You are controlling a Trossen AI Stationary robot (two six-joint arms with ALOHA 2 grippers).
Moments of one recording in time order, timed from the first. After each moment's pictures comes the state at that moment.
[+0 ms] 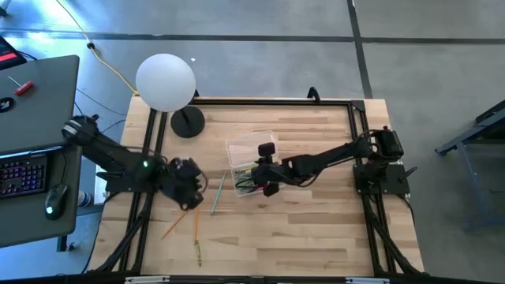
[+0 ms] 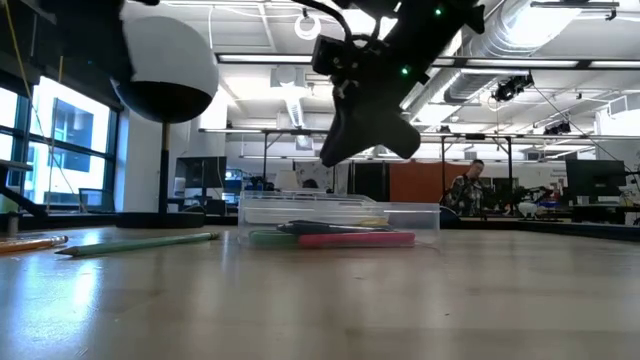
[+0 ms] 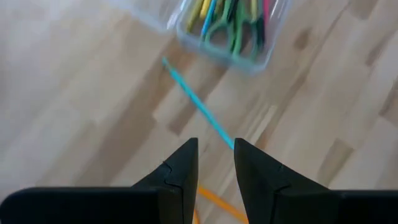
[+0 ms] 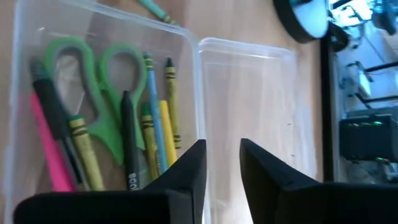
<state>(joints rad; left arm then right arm) -0.51 1.16 0.99 -1.00 -0.41 -1.08 0.14 1.82 1.21 -0.27 0.53 -0.34</state>
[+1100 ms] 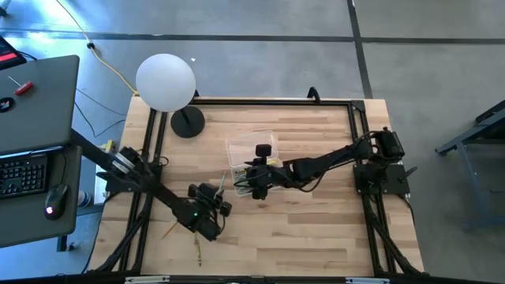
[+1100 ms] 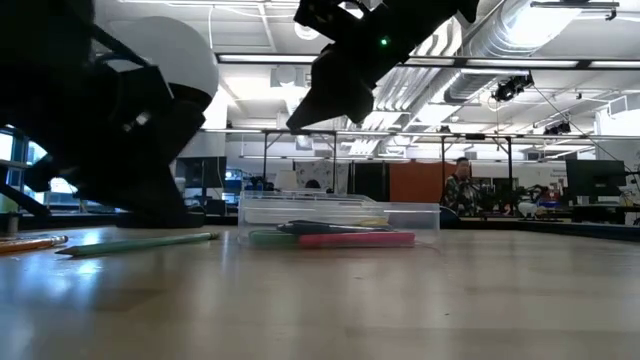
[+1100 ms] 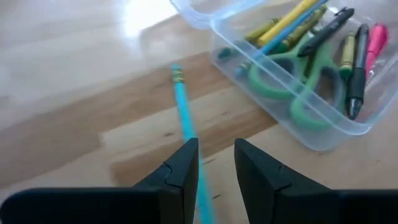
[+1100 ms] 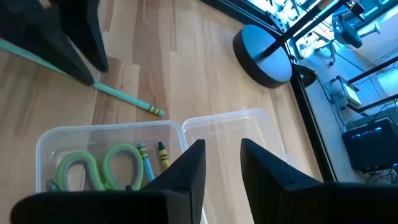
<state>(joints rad) -0.62 1.87 0.95 -0.66 -0.92 -1.80 0.17 1.82 1.21 -0.02 0.55 -0.24</state>
